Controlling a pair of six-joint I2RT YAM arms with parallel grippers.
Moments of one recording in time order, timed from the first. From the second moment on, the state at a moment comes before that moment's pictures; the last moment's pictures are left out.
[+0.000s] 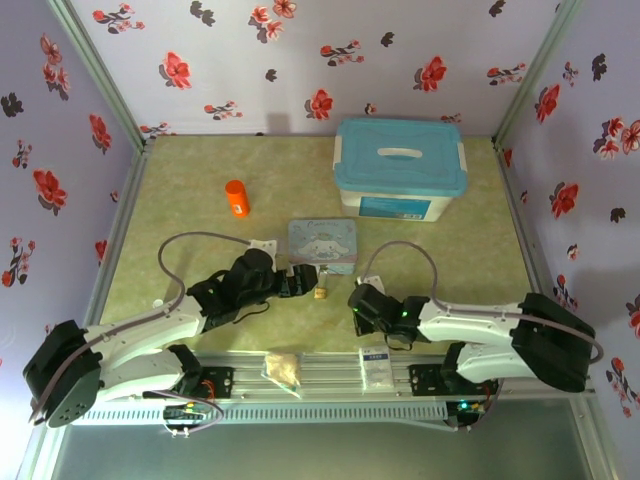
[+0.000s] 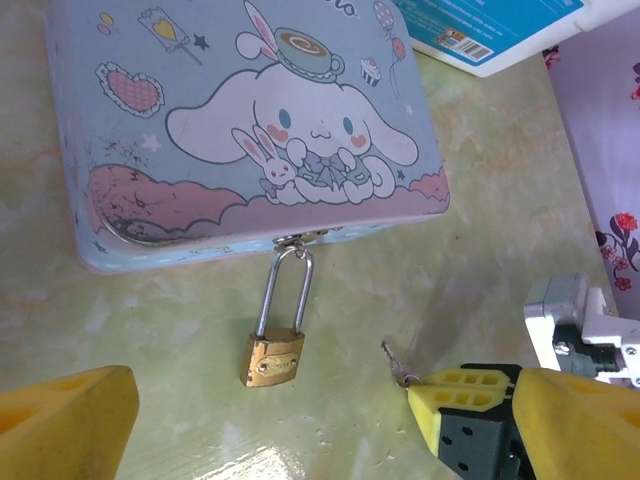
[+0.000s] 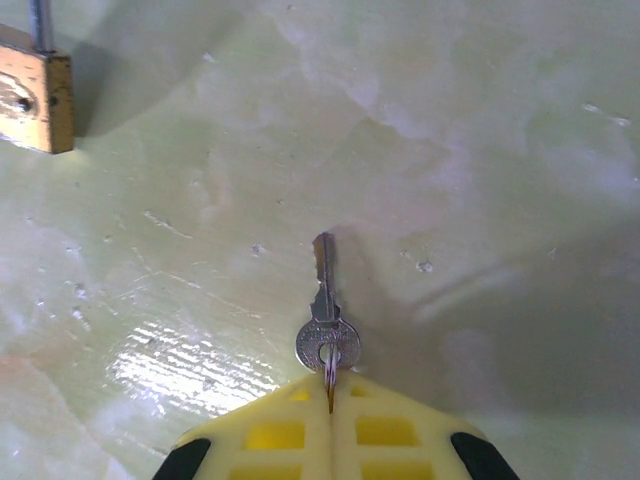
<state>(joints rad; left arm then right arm) -0.92 1.08 0.54 -0.06 -0.03 -0.85 1.08 1.21 0.43 -0.27 0.20 0.73</state>
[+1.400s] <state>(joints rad) -1.00 1.22 0.41 0.56 0.05 -1.39 1.02 0.93 0.46 0.04 0.03 0.43</state>
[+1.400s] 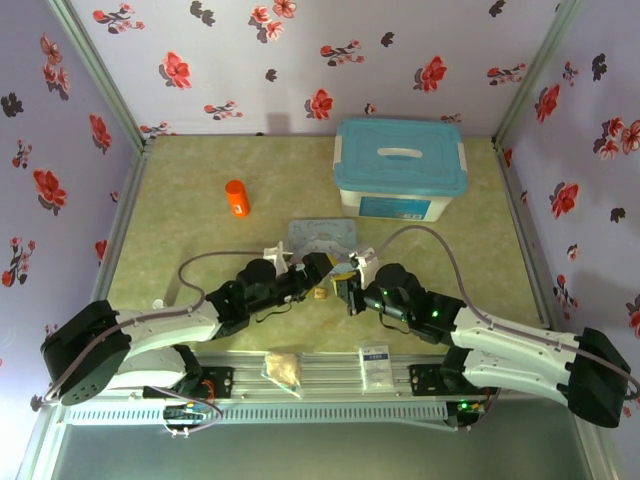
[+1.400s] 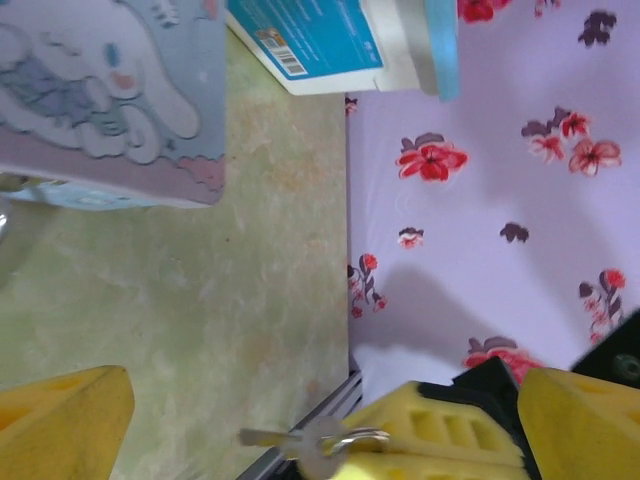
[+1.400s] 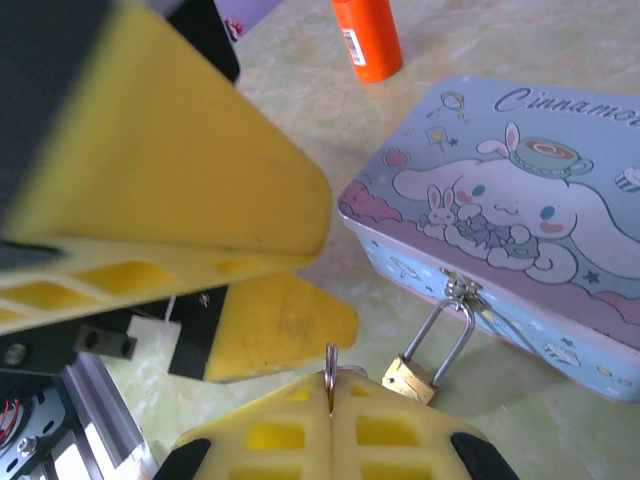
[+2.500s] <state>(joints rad) -1.01 1.16 0.15 0.98 -0.26 -1.85 1.13 1.39 0.61 0.44 0.04 0.43</state>
